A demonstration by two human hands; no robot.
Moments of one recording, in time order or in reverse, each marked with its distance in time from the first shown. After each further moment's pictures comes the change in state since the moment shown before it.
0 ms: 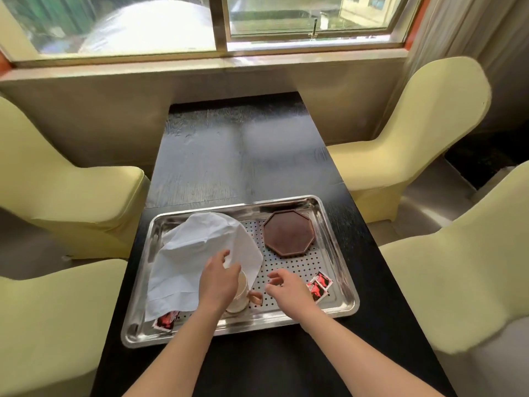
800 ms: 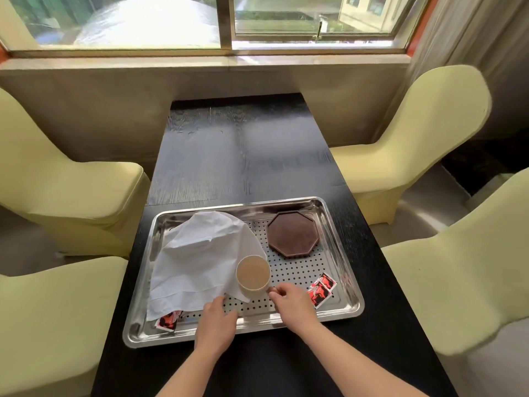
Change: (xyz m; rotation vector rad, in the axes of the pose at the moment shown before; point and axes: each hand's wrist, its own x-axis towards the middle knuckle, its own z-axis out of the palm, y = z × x) left_hand -0.019 -0.093 0.017 0.171 -0.182 -0.130; right_hand 0.004 0.018 0.030 -0.145 0.091 0.010
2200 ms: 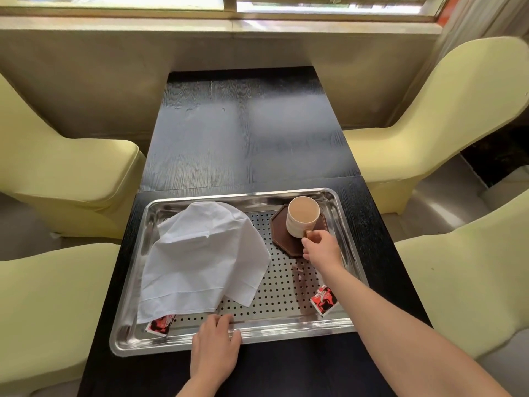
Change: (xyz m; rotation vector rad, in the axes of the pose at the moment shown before) left_hand 0.018 -0.035 0.038 0.347 0.028 0.095; right_hand 0.133 0.007 -0.058 0.373 0.238 0.171
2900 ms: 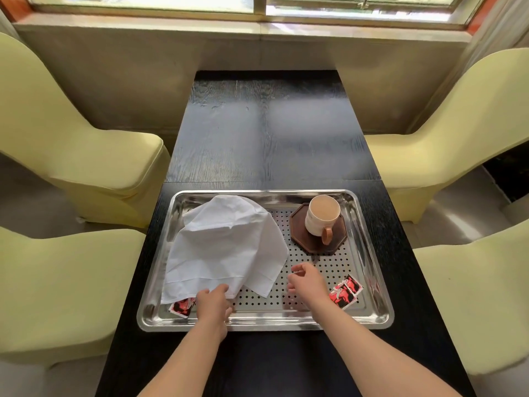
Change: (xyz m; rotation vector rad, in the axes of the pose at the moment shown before) left_hand 0.035 -0.007 -0.050 -1.304 0.046 -0.704; right_hand -0.076 0.032 0.059 -0.089 -0.234 0.075
